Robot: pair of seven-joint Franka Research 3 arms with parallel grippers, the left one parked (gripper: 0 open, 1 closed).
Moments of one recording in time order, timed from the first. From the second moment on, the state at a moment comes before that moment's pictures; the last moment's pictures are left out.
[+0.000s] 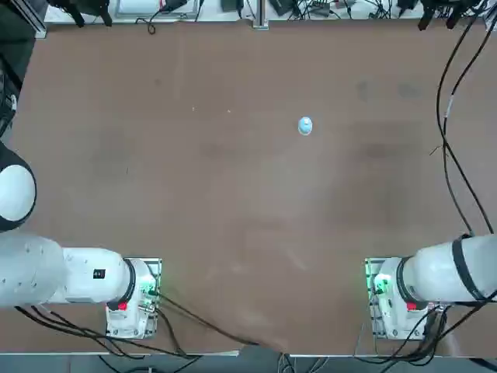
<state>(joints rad) 0.01 0.01 -0.01 -1.61 0.00 1.56 -0.03</state>
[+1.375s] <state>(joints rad) 0.00 0.01 -0.01 -1.61 0.00 1.56 -0.03</state>
